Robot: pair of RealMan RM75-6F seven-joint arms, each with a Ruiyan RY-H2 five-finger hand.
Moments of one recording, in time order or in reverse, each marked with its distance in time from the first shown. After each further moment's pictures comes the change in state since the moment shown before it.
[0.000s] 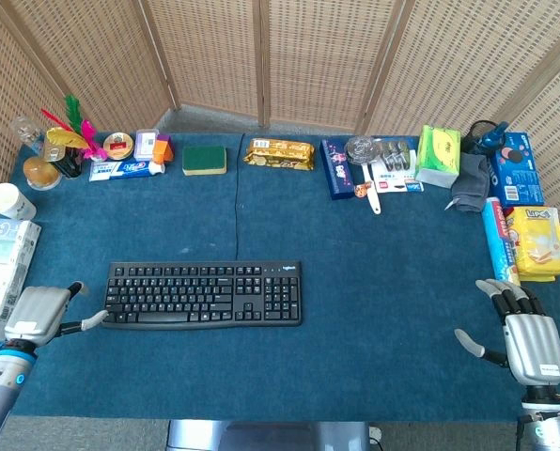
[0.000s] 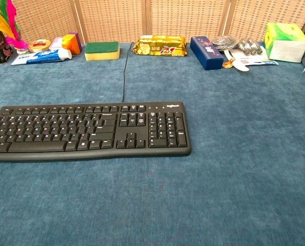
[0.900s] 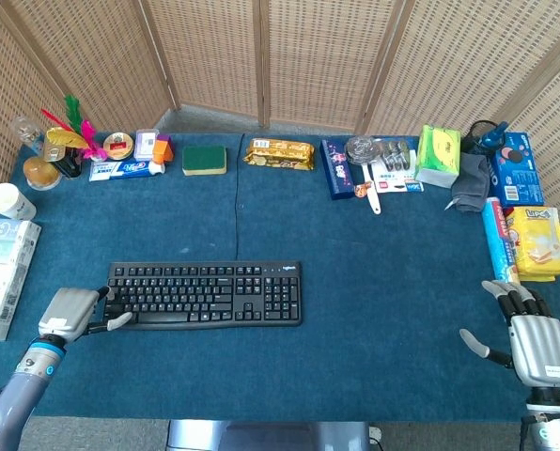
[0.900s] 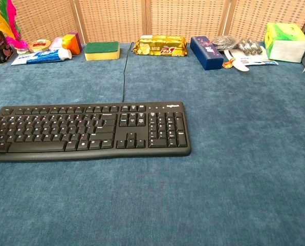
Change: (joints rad) left arm -0.074 -0.102 0.034 0.071 -0.032 -0.043 -0.040; right arm -0.008 0.011 0.002 -0.004 0.012 0.003 -0.003
